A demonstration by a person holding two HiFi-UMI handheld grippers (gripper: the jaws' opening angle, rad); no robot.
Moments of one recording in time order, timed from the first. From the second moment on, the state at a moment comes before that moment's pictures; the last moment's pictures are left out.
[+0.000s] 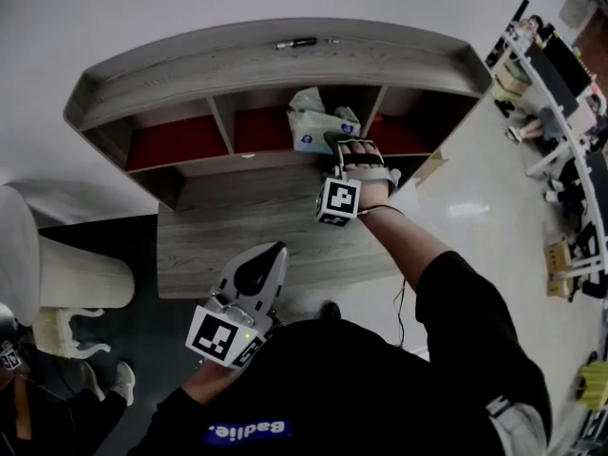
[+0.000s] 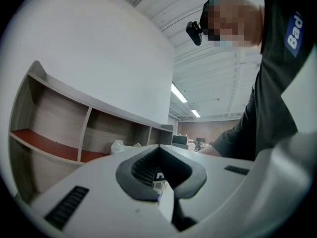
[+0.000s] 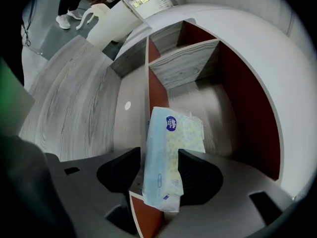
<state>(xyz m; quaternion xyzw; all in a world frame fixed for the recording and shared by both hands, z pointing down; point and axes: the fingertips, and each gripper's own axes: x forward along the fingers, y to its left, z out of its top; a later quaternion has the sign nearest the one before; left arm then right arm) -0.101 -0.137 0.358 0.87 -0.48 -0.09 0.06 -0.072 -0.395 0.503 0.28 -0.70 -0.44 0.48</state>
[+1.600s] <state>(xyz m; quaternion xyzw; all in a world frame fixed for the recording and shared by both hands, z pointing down) -0.082 -0.130 0.358 0.88 -0.46 -0.09 0.06 -0.032 -0.281 0.399 0.32 -0.85 -0.34 0.25</state>
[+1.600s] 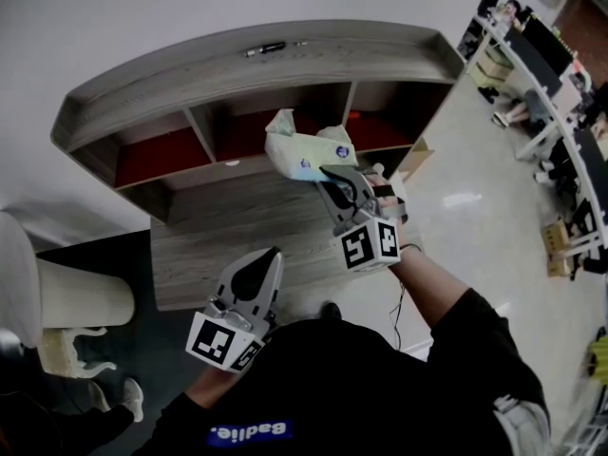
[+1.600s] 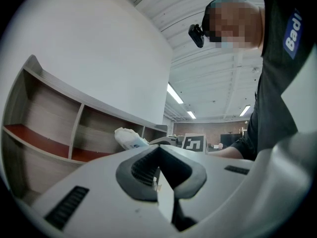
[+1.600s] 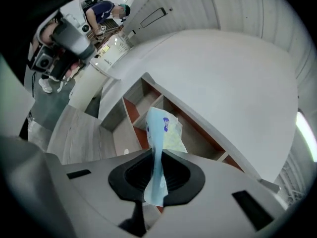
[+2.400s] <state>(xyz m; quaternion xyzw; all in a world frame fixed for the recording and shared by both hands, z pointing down) -0.072 -0.138 0.353 0.89 -0.44 -0.09 0.06 -0.016 -0.203 0.368 0.27 -0.93 -0.21 0.13</state>
